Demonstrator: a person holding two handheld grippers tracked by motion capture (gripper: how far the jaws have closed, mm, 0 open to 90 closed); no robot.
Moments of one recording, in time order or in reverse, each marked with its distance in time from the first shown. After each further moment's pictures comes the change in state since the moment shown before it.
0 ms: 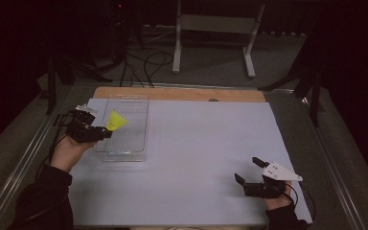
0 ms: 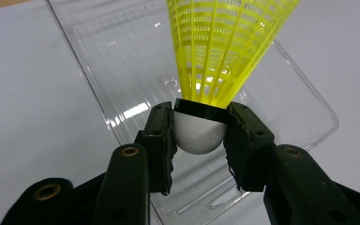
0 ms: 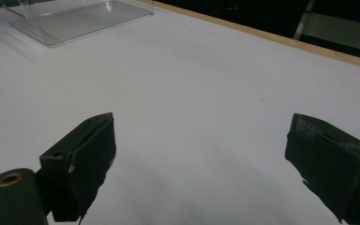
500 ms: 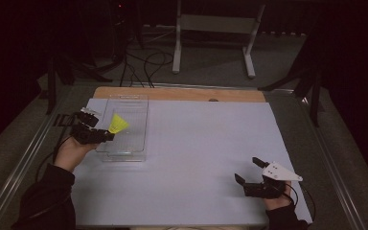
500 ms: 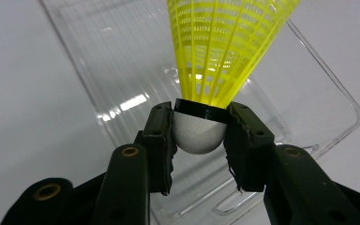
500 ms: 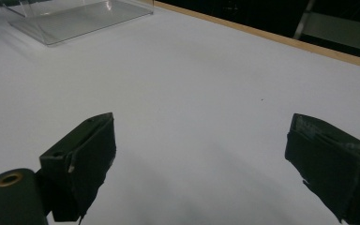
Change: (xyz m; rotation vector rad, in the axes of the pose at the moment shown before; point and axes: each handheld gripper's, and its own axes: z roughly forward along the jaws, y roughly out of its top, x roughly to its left) left arm 0.003 -0.004 0.019 0.055 -0.009 0.004; right arm 0.000 0.000 0.000 0.002 0.000 -0.001
